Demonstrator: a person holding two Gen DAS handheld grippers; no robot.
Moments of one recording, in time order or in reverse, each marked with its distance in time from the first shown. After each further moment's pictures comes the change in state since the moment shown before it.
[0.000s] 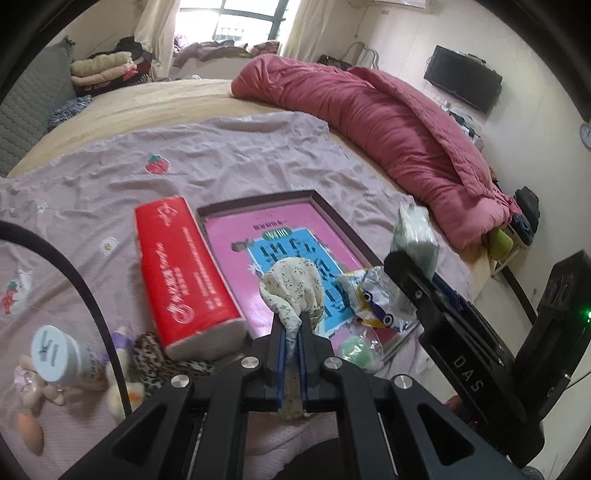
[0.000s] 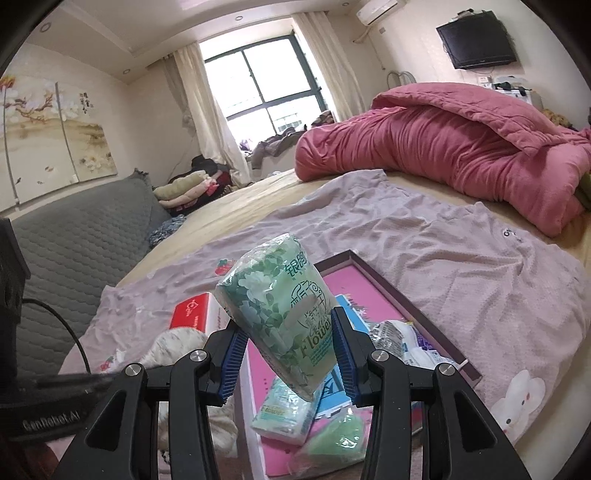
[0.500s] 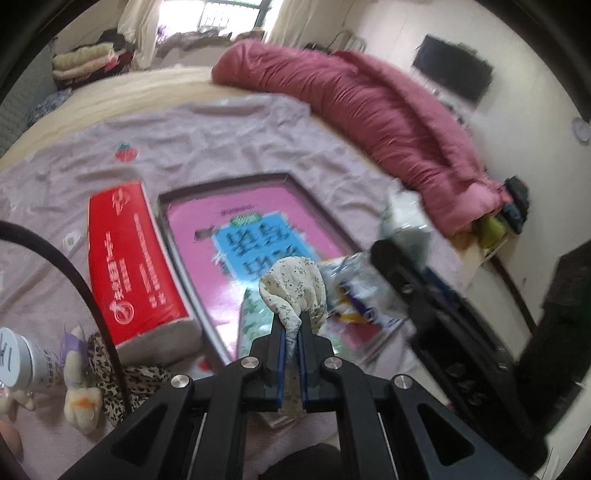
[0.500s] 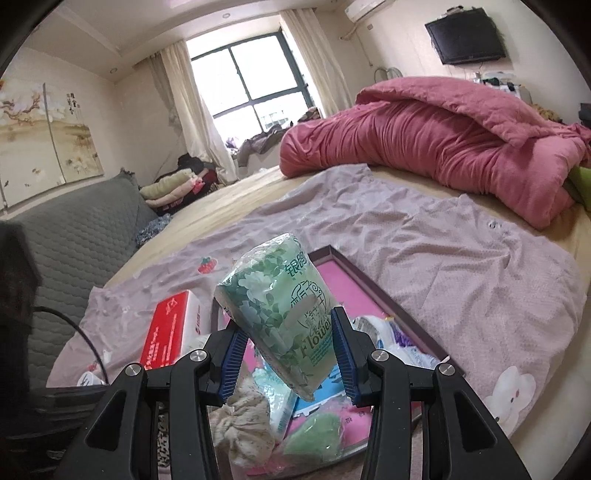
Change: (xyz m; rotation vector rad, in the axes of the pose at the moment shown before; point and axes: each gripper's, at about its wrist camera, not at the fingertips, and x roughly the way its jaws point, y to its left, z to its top) left arm 0.032 -0.028 -0.005 0.022 0.036 -0.078; right arm 0.006 -0.015 -0.003 0.022 0.022 -0.044
